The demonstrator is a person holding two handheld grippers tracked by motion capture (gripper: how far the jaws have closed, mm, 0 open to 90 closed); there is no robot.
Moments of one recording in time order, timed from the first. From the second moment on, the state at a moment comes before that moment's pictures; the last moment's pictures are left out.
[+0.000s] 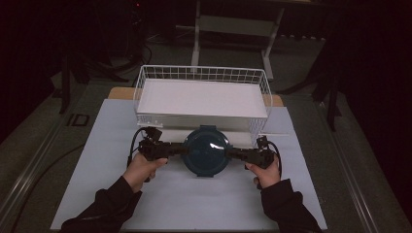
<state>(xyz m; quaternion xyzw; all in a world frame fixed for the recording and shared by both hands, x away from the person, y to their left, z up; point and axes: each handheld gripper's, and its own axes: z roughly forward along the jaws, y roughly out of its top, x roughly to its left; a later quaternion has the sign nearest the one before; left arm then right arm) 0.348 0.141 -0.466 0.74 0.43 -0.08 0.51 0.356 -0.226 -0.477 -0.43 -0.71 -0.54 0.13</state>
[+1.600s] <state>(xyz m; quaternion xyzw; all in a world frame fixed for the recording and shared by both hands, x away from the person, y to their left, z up) 0.401 0.146 -0.519 0.67 0.48 -0.04 0.57 0.408 -0.209 -0.509 -0.46 -0.70 -0.54 0.03</state>
